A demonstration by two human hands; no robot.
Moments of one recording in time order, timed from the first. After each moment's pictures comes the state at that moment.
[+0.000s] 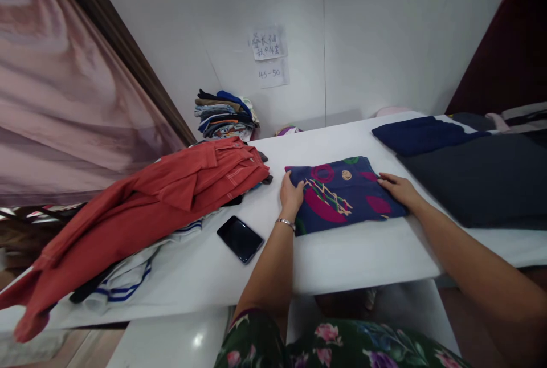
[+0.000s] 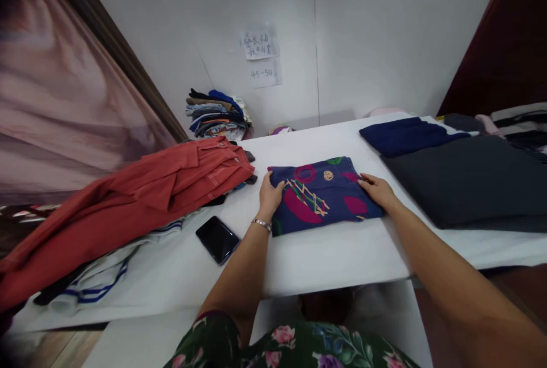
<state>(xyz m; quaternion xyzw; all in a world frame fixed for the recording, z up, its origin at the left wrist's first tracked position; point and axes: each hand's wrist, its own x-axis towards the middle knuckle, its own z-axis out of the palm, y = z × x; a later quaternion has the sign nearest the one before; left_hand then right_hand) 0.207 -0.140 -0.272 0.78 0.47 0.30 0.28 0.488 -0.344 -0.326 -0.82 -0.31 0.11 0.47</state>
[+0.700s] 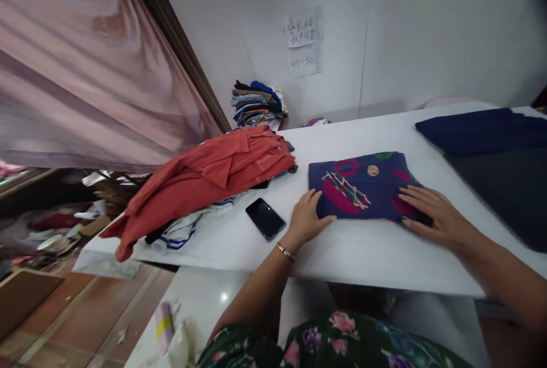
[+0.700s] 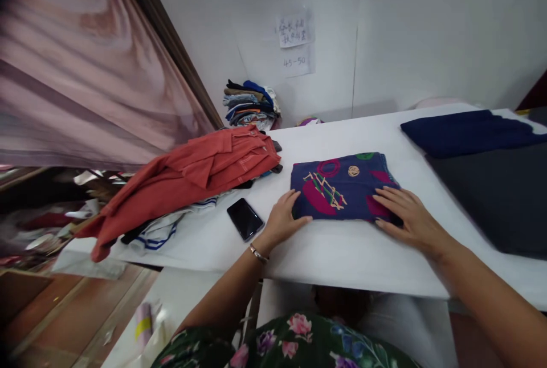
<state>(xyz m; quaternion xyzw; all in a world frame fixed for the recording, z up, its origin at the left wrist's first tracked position) 0.118 -0.207 -0.278 0.91 0.33 0.18 0.17 0.434 -0.392 -0.316 -0.64 -0.71 -0.10 0.27</state>
